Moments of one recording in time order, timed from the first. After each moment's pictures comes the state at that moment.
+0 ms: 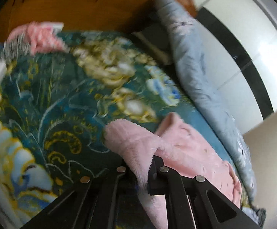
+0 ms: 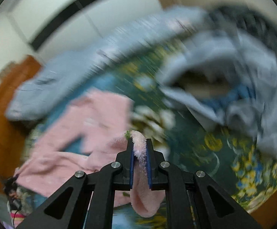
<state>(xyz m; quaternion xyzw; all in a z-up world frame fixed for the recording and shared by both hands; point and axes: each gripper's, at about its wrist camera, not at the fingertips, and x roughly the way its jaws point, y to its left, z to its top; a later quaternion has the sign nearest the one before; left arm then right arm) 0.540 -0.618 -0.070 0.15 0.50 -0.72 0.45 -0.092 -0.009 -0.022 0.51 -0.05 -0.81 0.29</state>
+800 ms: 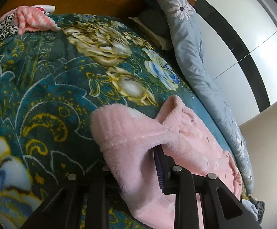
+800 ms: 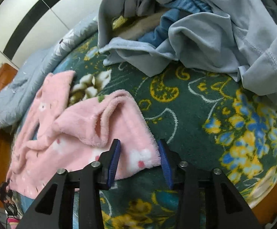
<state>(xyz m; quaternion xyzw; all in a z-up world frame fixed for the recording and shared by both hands) 0.524 -0.613 -0.097 0.17 0.50 -0.74 0.41 -0.090 0.053 -0.101 0.54 -0.07 -0.80 0.25</state>
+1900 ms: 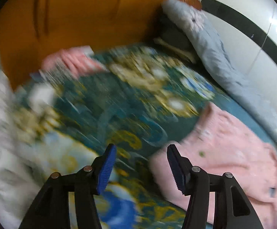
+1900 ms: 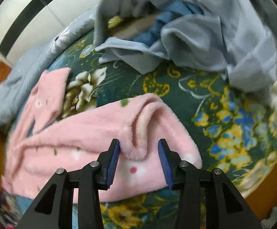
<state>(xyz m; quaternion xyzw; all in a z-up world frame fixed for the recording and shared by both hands) 0.569 -0.567 -0.039 0.24 0.34 -0.69 0.59 -0.094 0.066 -0.101 0.55 -0.07 -0.80 0.23</state>
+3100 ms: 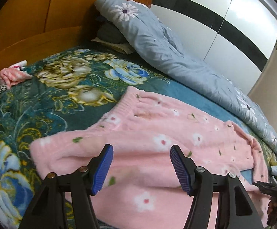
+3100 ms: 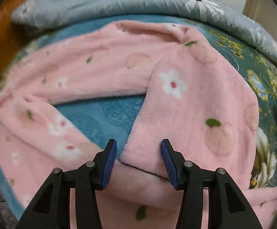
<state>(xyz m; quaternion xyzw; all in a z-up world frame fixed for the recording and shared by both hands) 0.425 -0.528 -0.043 0.24 0.33 -0.79 0.45 -0.013 -0.285 -0.114 0.47 0.28 -0.72 0.42</state>
